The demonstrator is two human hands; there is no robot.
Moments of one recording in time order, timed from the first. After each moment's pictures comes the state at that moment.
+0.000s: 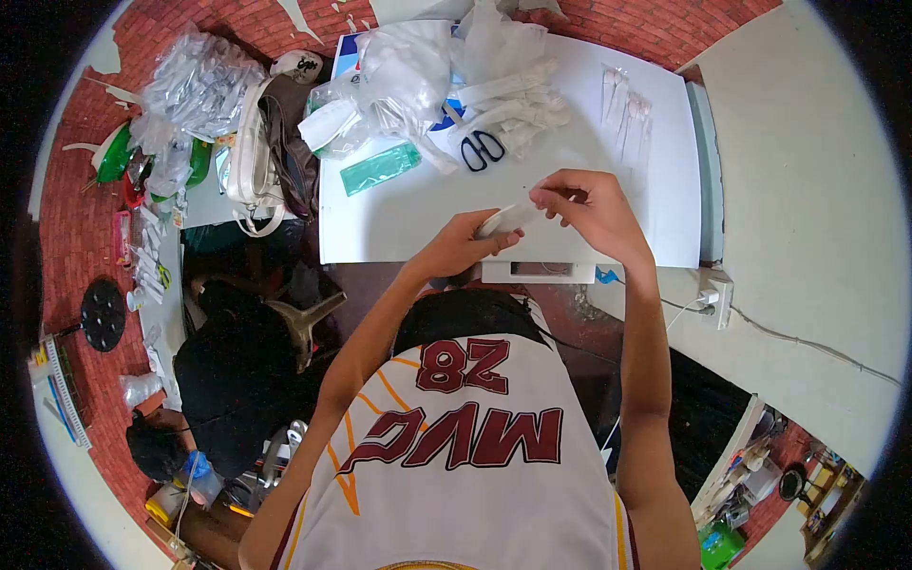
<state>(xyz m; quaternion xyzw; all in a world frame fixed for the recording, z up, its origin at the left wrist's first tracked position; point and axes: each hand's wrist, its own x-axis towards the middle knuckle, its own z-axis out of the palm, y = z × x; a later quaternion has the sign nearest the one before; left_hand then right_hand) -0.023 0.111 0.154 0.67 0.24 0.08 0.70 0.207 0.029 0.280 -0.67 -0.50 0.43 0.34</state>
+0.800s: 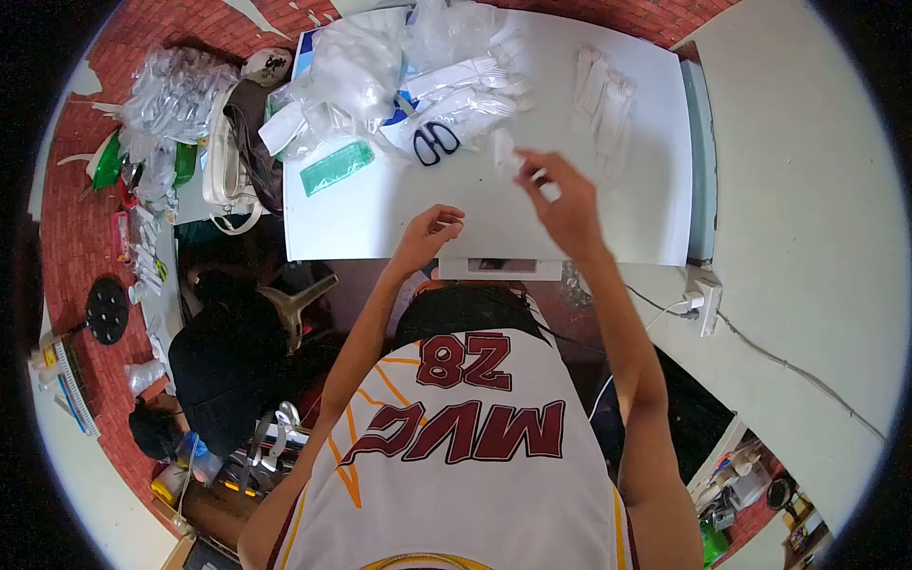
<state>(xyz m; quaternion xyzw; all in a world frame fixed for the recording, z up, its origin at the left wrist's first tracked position) 0.012 0.080 0.050 0.59 0.41 0.15 0.68 0.270 0.017 0.202 -0.67 -0.56 0.19 0.45</state>
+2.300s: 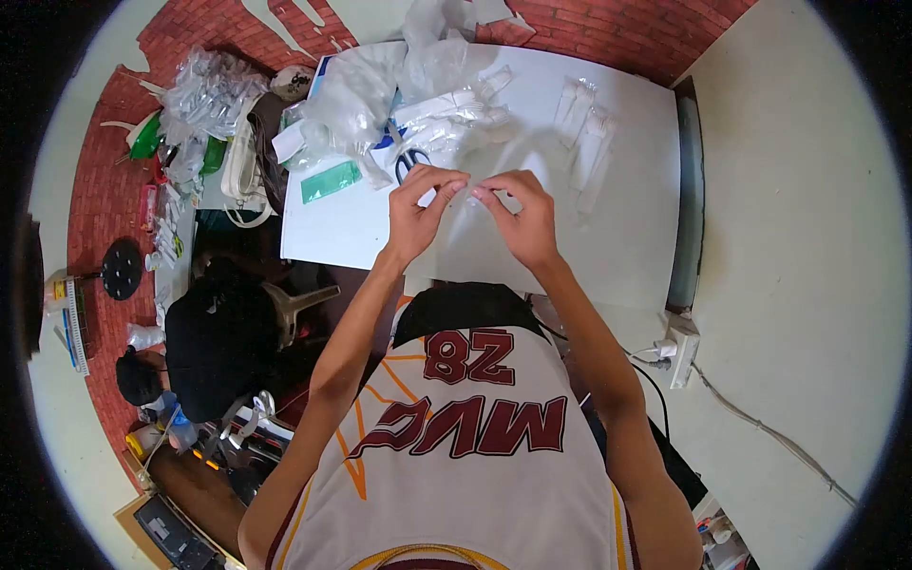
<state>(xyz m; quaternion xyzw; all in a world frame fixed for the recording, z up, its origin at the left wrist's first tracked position) 0.134 0.092 0.180 0.78 0.32 0.40 0.36 0.324 0.014 0.175 -0.59 -0.56 0.23 0.53</state>
